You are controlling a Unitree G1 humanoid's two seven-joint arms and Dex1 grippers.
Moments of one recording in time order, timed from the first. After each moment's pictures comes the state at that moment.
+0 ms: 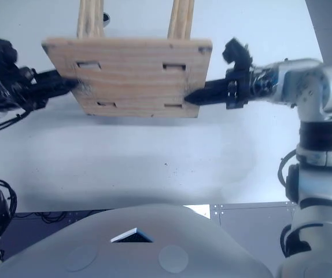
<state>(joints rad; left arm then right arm) -0.33 0.76 0.27 0.07 -0.85 1.05 -1.20 -0.61 -0.68 0.04 0.03 0.72 1.35 1.18</state>
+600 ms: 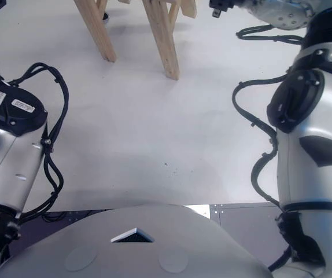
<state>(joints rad) -1.11 0.25 1.05 0.35 -0.40 1.23 0.15 -1.22 -0.40 -0.49 1.07 0.94 1.39 0.38</state>
